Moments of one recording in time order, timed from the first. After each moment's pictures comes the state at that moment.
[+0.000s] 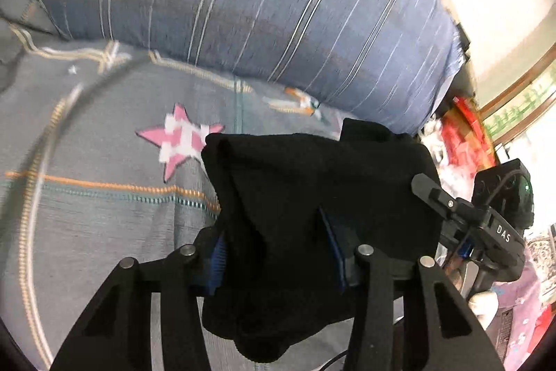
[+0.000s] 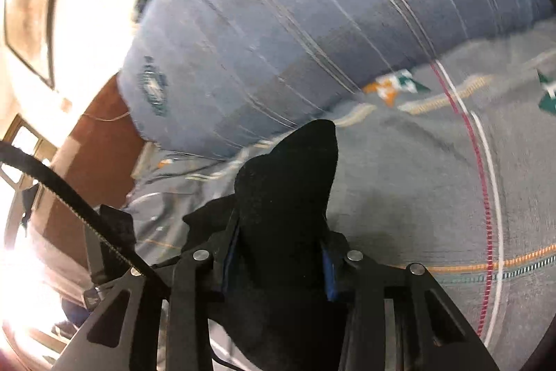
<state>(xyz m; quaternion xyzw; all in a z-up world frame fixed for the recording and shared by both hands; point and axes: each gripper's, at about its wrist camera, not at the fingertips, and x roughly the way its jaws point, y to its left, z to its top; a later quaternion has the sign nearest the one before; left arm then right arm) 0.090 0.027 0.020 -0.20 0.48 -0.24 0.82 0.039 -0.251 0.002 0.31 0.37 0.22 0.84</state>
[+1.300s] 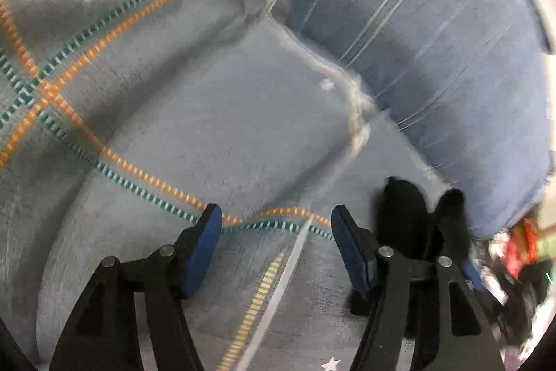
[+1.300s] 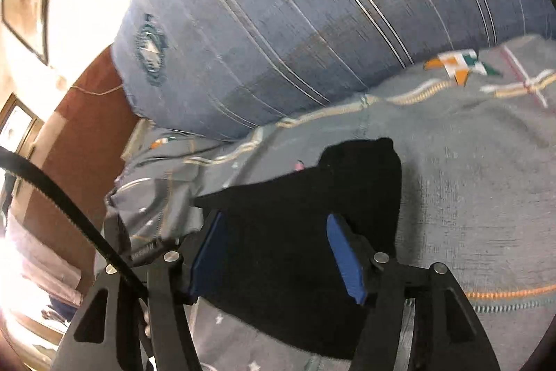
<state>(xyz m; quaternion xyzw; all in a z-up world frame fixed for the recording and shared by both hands) 0.100 0.234 -0.063 -0.30 0.47 -0.01 0.83 0.101 -0.157 -0.035 0.29 0.41 0.22 0.83</state>
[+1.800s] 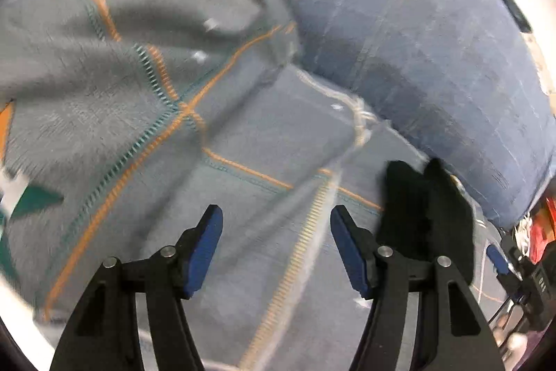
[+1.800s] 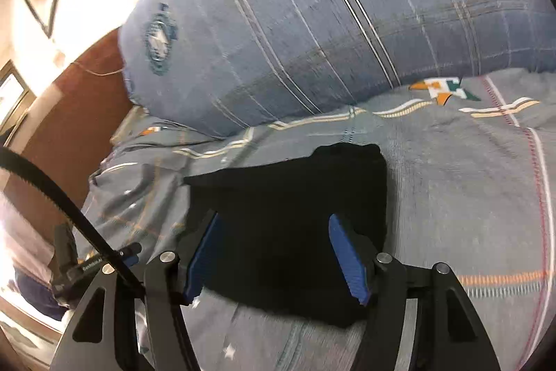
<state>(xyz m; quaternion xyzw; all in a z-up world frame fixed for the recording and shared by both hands) 0.014 0.231 -0.002 -0.23 0.43 0.05 0.87 0.042 -0.155 -0.014 0.22 0.37 0.20 0.88</state>
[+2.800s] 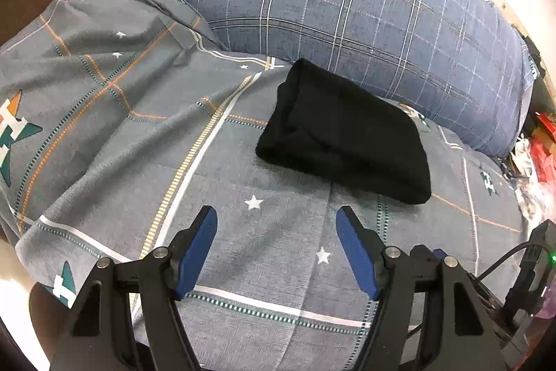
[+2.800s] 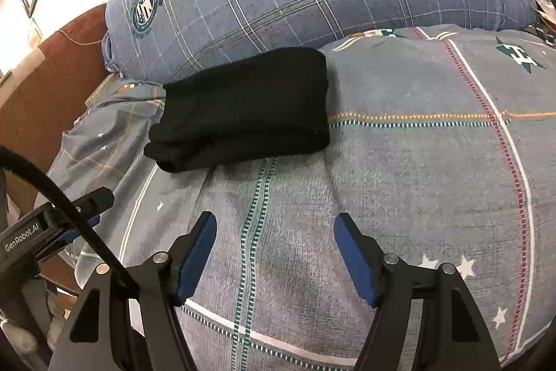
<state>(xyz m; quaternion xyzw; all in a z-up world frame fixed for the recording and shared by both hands) -0.044 0.089 0.003 -0.12 0.43 0.01 0.90 -0.073 -0.141 -0.062 0.18 0.40 0.12 0.89</state>
